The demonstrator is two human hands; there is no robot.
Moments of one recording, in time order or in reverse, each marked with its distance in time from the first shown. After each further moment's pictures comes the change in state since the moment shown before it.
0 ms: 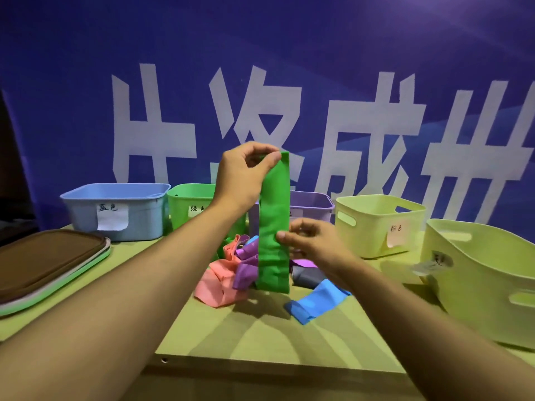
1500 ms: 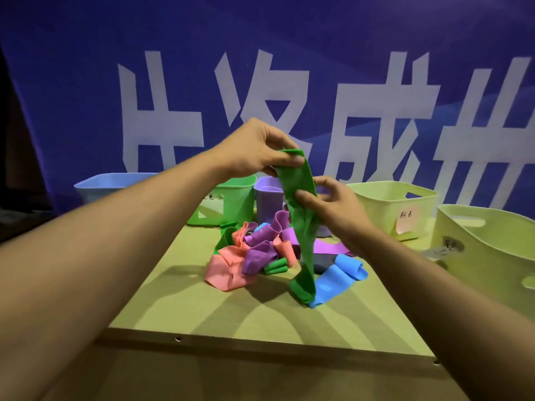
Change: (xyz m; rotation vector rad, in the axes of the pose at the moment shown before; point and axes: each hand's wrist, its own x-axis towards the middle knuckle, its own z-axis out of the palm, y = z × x) left_hand 0.022 0.035 -0.022 0.188 -0.604 -0.114; right_hand 0.004 -0.030 -0.009 -0.147 0.150 -0.104
